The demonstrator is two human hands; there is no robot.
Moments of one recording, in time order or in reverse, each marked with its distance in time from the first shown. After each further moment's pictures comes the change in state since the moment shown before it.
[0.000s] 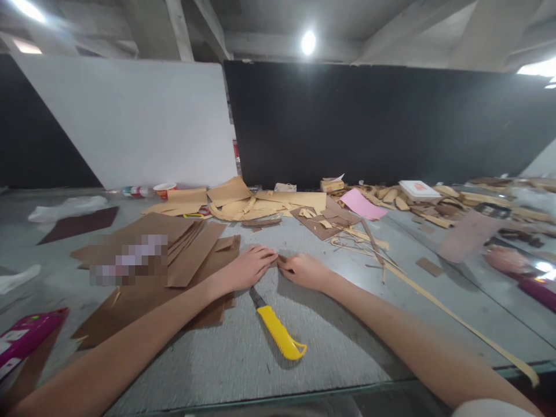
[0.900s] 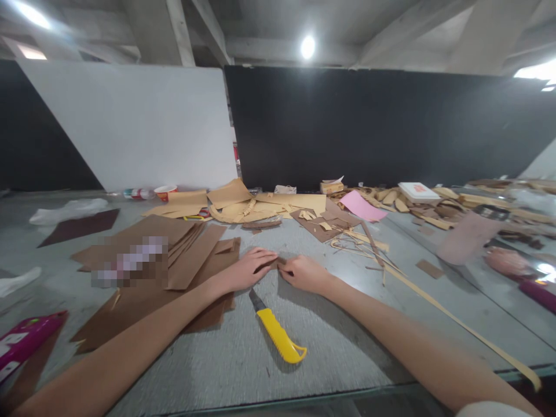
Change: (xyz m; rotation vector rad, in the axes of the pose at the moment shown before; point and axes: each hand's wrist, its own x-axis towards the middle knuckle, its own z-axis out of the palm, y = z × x) left_hand -0.002 -0.010 0.007 -0.218 0.051 -0.070; right_hand -0.001 0.000 0.004 -0.019 0.029 0.002
